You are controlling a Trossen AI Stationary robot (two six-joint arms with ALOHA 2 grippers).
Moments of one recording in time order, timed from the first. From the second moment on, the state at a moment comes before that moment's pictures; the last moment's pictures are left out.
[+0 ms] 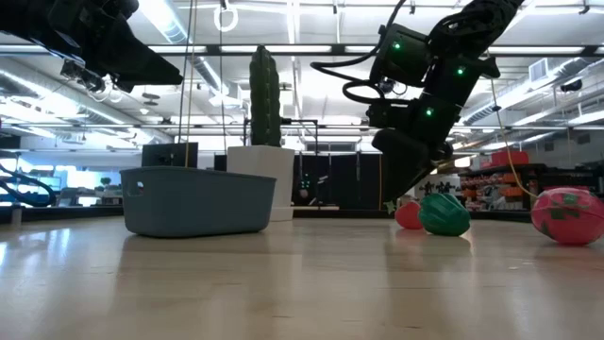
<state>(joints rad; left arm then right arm) -0.33 0.66 0.35 0.01 -0.58 -0.15 -0.10 1.61 0.84 -0.34 0.38 0.43</state>
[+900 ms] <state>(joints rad) -0.33 0.66 0.35 0.00 -0.58 -0.15 -0.10 1.66 0.84 -0.33 0.40 0.44</state>
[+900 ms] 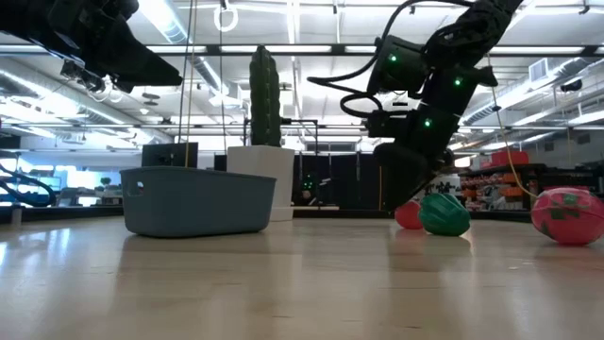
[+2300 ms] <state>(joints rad) -0.33 0.66 0.35 -0.02 -0.58 -0.17 -0.09 1.67 0.96 0.06 0.28 0.24</state>
